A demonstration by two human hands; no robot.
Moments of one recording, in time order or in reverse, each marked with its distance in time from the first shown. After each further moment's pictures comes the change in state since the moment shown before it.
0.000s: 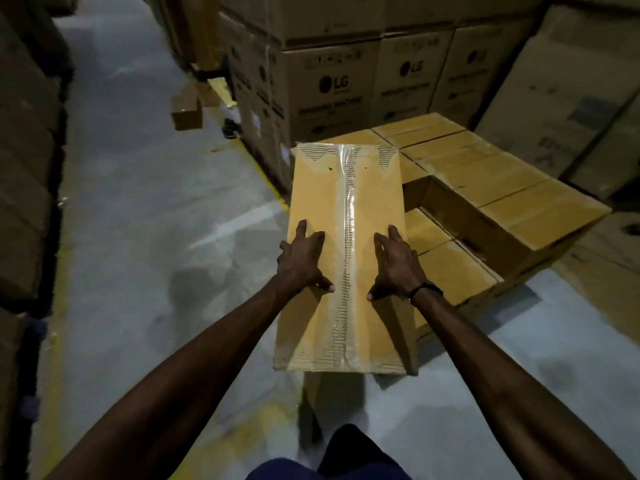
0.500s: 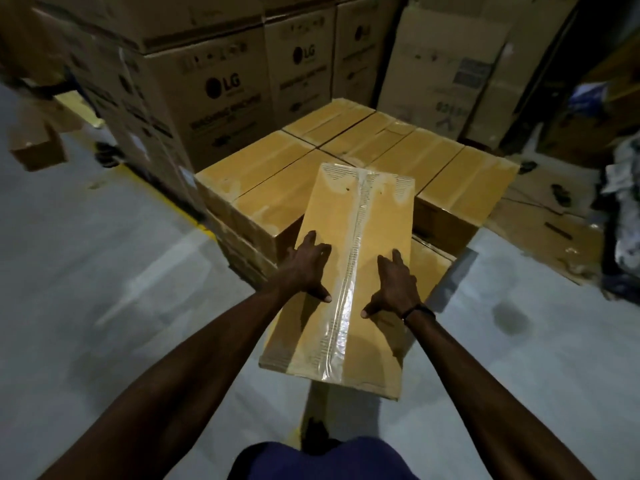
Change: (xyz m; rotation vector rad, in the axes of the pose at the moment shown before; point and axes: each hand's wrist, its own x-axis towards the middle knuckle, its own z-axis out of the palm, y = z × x) left_hand 0.249 0.050 0.034 0.153 -0.295 0.496; right_hand 0.150 0.086 0.020 0.024 0.095 0.413
